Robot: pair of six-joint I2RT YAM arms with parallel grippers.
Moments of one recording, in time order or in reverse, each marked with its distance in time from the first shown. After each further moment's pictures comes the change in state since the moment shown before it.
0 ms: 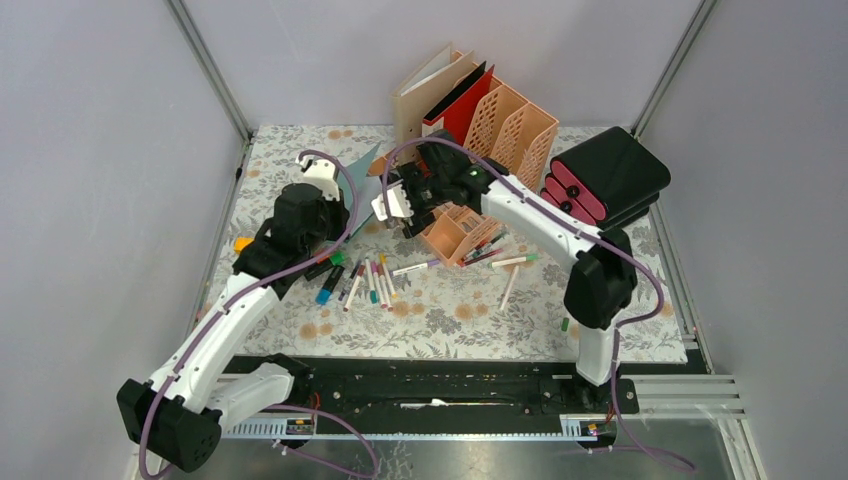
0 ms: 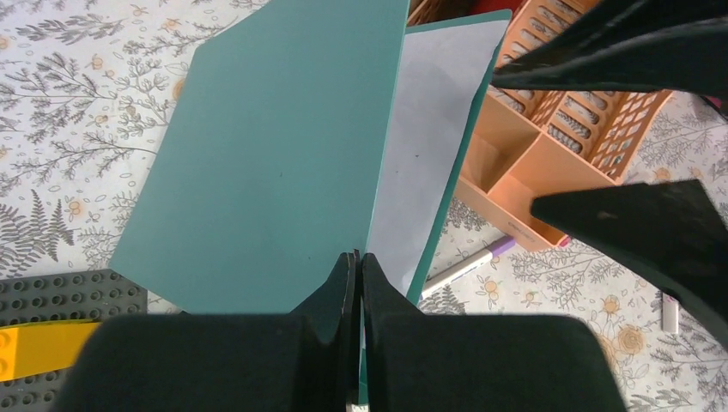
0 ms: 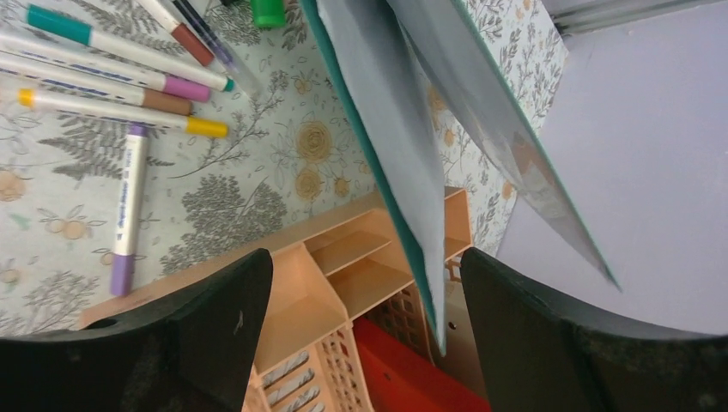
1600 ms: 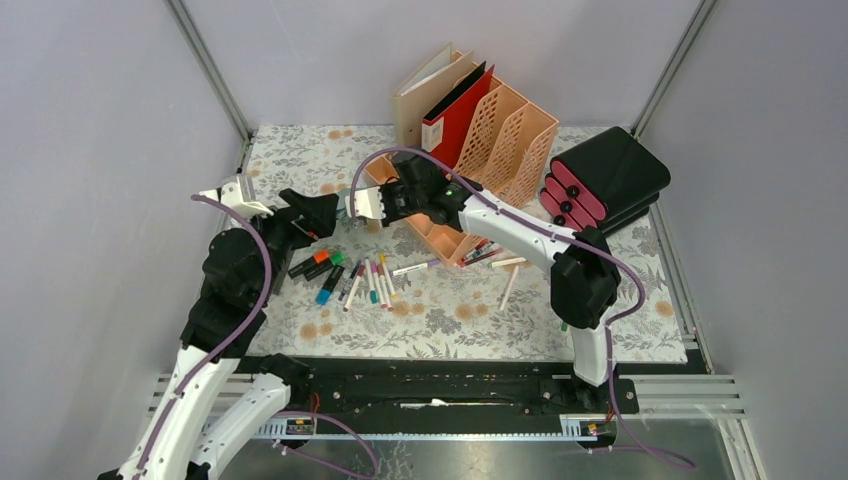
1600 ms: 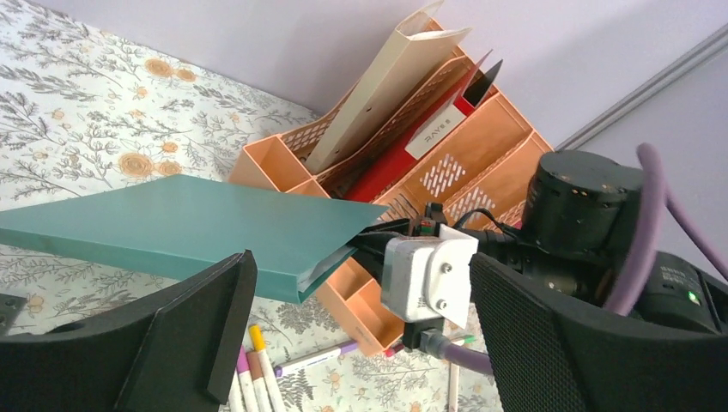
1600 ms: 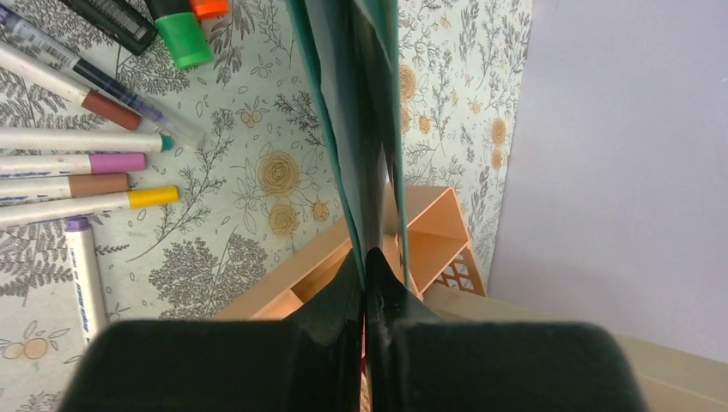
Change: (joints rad) left arm 0.017 -0.388 -0.050 0.077 -0.065 -0.367; right arm 0.098 0.086 -0.043 0.290 0.231 0.236
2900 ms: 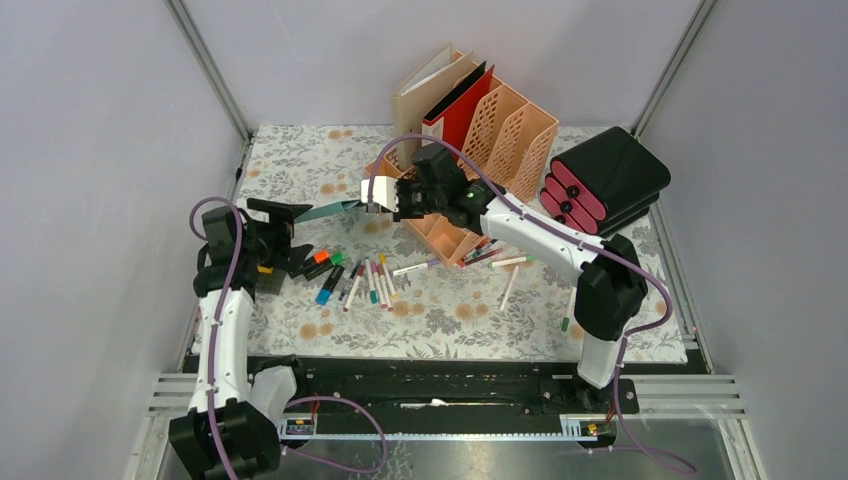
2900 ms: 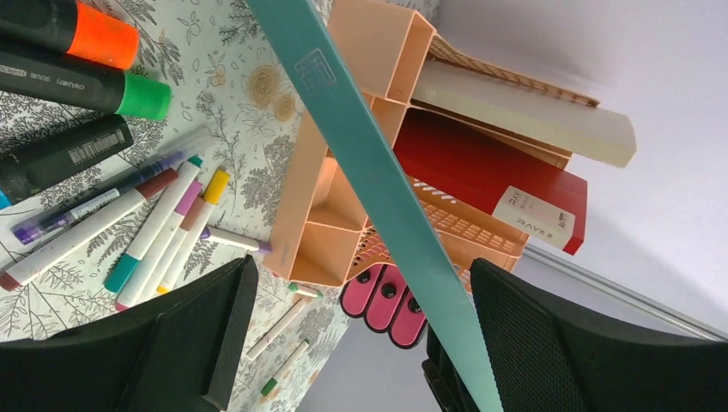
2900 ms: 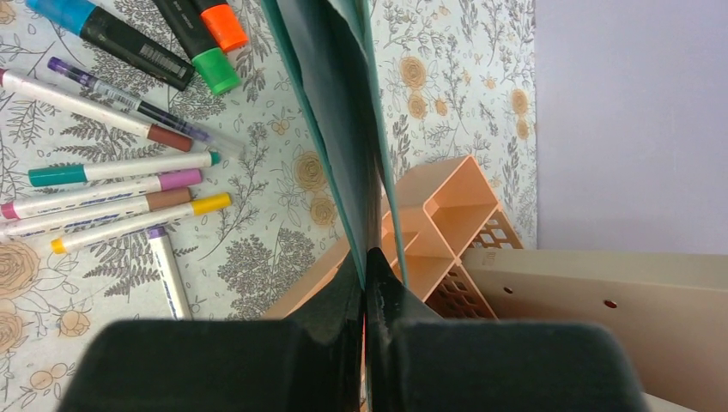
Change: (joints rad) left arm 0.654 0.288 -0.121 -0.168 0.633 -0.729; right arm -0.029 -0.144 -0.121 0.035 -0.027 0.231
